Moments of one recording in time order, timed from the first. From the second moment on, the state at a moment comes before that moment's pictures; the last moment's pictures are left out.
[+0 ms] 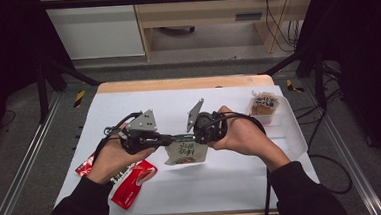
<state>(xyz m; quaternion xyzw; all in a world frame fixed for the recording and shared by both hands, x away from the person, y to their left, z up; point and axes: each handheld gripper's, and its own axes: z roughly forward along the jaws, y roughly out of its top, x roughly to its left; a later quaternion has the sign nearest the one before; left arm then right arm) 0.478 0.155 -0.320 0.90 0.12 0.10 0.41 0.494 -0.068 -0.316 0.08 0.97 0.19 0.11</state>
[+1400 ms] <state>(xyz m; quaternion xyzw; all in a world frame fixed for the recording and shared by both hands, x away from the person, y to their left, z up) 0.473 0.199 -0.393 0.86 0.22 0.16 0.42 0.517 -0.165 -0.236 0.15 0.95 0.21 0.20</state>
